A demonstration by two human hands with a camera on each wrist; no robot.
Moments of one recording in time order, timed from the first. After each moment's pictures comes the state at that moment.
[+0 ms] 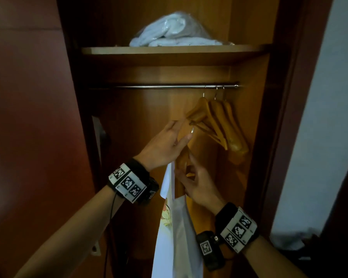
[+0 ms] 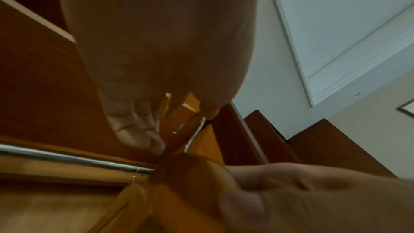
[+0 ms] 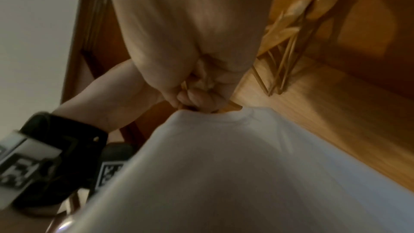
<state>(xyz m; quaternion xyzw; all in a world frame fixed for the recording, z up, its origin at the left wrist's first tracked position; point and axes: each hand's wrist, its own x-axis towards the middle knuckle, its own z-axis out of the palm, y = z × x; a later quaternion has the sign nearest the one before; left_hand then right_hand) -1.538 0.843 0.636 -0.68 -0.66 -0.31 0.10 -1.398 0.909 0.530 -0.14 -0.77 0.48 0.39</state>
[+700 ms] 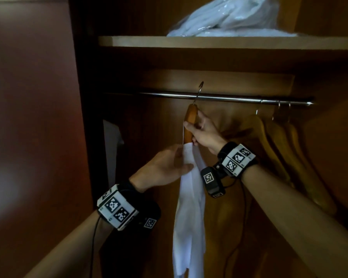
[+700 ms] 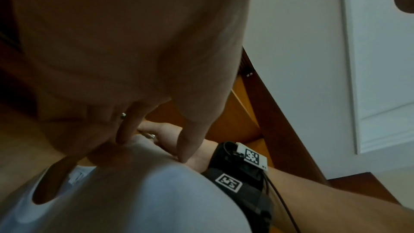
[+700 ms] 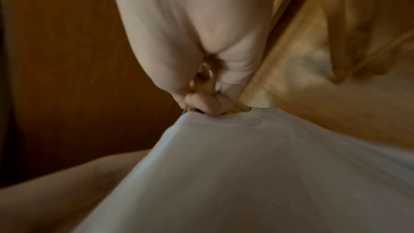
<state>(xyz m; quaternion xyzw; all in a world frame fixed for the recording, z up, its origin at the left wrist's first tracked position) -1.693 0.906 0.629 -0.57 -0.74 -0.37 -0.06 -1.640 1.094 0.669 -0.16 -0.79 0.47 0.36</state>
